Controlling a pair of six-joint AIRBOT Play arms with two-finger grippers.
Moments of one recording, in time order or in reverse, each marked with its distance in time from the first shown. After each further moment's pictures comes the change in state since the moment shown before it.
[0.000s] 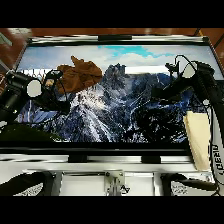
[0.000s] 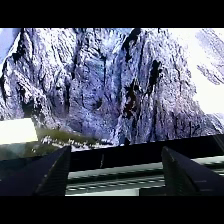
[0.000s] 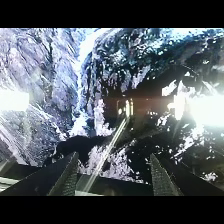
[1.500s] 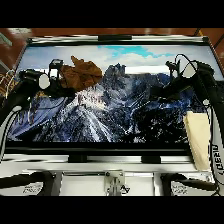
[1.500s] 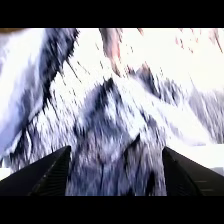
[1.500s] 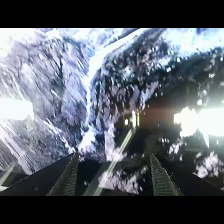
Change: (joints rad) left arm 0.121 -0.249 0.114 -0.034 0.363 -0.003; right arm 0.000 0.000 0.000 0.027 -0.054 0.004
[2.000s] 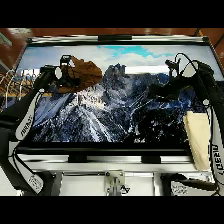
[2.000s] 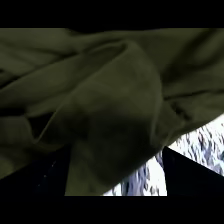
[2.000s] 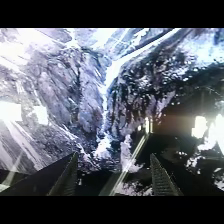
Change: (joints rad) left arm 0.087 -0.472 0.372 -0.071 0.194 0.175; right arm 0.000 0.000 0.000 0.052 -0.020 0.000
